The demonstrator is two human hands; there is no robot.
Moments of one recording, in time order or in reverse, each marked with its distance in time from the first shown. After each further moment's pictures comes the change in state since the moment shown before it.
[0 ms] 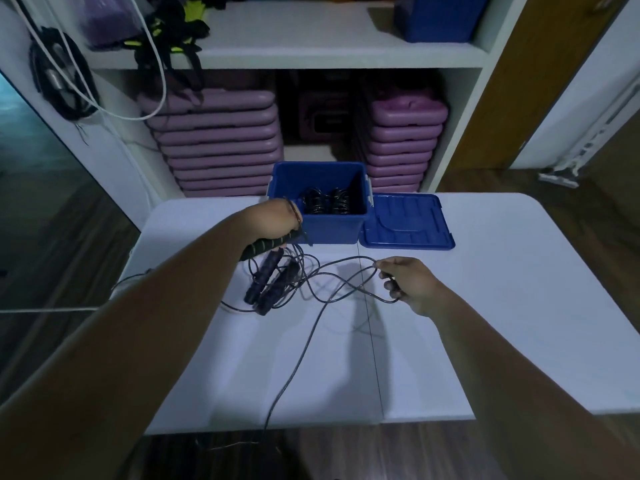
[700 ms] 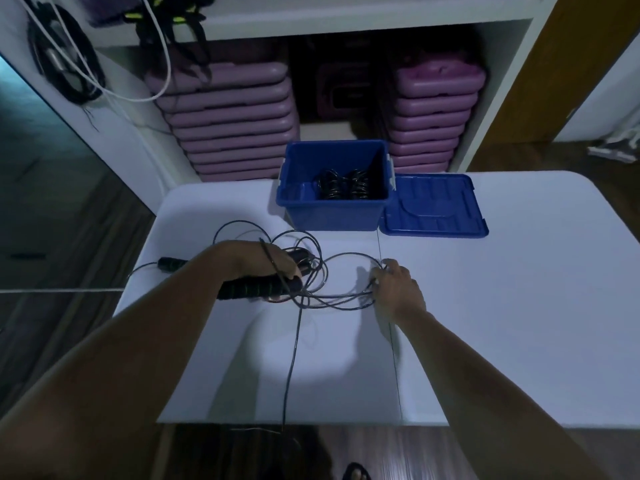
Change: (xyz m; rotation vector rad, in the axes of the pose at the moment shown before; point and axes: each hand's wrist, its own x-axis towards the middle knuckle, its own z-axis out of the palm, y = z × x) left_hand -0.023 -0.064 0.036 -0.253 -0.477 -0.278; right_hand 0.059 0.075 0.047 -1.188 0.129 -0.348
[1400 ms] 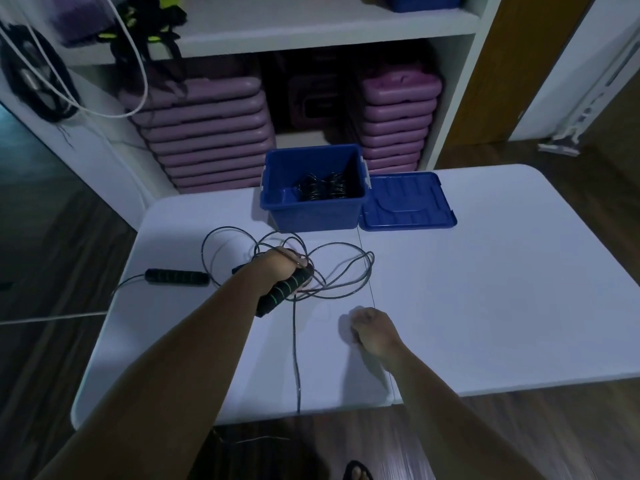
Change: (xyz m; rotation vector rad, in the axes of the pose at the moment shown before) left_hand 0.027 0.019 0.054 -0.286 0.385 0.009; right_hand -0.087 -0.028 0.027 0.879 -0.142 0.471
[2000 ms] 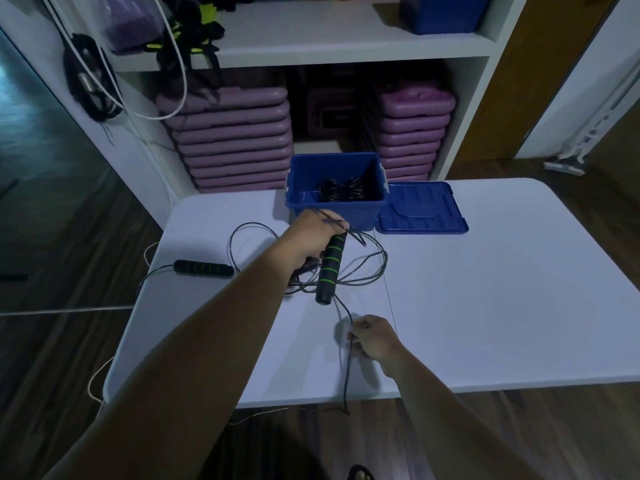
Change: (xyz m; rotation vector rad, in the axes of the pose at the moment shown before) left_hand -0.051 0.035 -0.022 -0.278 -0.014 0.378; right_hand -0.039 -0.010 0.030 0.212 -0.115 0.074
